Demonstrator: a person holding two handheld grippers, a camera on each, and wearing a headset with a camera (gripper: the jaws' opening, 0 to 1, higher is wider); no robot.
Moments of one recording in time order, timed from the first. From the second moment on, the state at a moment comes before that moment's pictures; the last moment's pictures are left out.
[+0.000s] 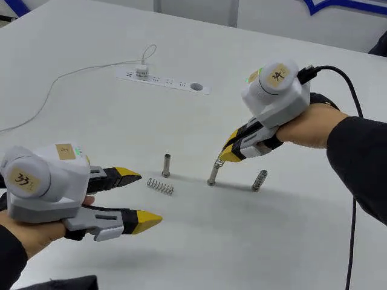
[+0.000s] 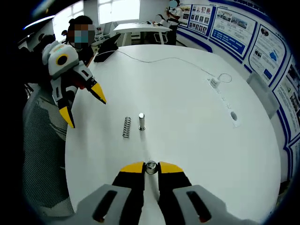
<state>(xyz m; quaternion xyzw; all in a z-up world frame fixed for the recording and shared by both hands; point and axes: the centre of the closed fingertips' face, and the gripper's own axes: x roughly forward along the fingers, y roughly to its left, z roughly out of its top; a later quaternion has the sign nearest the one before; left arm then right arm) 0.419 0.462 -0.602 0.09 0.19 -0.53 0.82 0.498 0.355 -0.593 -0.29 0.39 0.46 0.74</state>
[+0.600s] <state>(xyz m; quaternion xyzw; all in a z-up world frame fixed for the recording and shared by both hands) 0.420 0.462 -0.603 0.10 0.20 -0.53 0.82 0.502 0.361 -0.616 -0.31 0.41 0.46 0.72</state>
